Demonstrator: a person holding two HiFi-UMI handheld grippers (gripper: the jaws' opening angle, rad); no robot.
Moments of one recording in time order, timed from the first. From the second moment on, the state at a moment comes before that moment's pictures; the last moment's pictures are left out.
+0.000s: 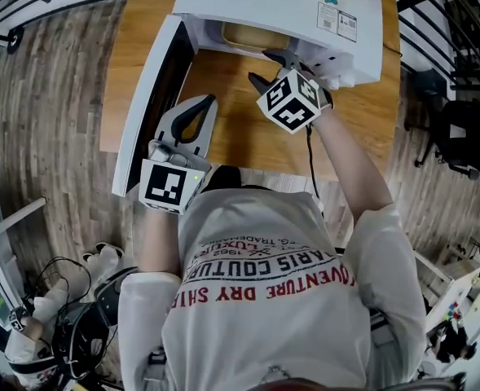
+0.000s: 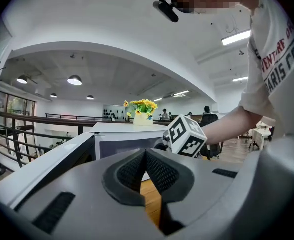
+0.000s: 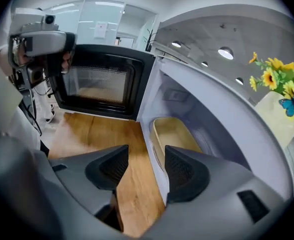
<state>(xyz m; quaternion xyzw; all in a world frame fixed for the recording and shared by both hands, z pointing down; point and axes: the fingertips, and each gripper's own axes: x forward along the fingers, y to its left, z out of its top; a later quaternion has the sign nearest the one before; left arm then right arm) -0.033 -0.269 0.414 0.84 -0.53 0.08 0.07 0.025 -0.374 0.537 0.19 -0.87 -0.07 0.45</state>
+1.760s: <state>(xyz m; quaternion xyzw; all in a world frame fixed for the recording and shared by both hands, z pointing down) -0.045 -0.268 0.400 0.86 -0.51 0.06 0.05 0.007 -0.356 0.536 0.17 -0.86 -0.09 0.47</state>
